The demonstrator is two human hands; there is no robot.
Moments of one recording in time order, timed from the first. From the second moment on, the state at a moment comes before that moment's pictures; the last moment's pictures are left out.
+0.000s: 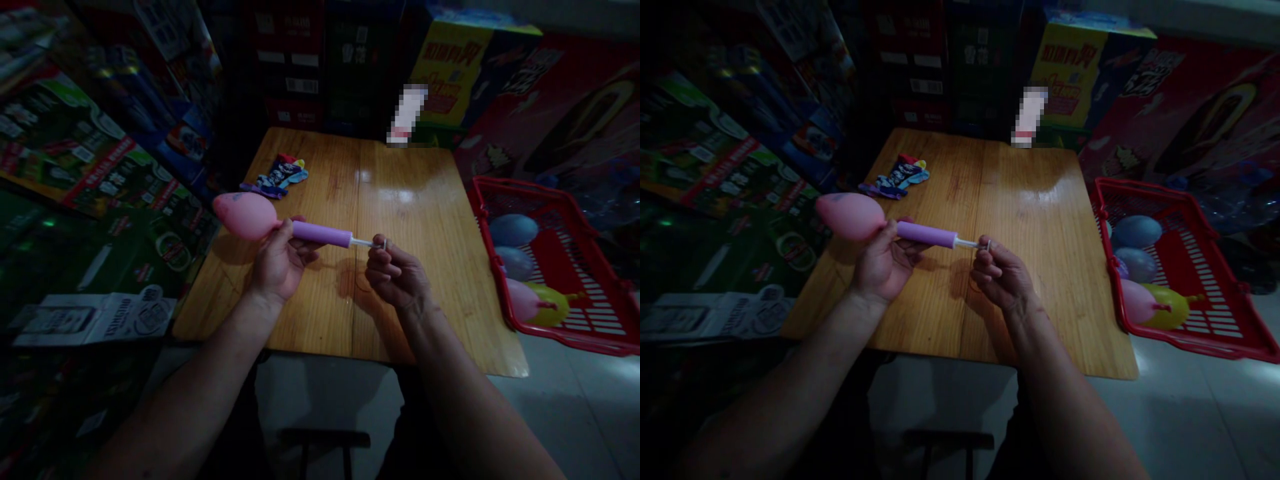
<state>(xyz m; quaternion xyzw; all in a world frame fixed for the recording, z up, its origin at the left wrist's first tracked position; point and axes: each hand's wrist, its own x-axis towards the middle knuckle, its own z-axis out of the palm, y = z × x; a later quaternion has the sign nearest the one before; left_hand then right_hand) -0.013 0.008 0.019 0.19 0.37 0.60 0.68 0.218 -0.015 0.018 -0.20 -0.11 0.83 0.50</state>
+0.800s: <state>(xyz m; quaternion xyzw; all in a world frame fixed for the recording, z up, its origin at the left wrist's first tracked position) -0.005 0.005 0.026 0.22 0.37 0.62 0.66 0.220 -0.018 0.027 -0.19 -0.10 0.82 0.53</state>
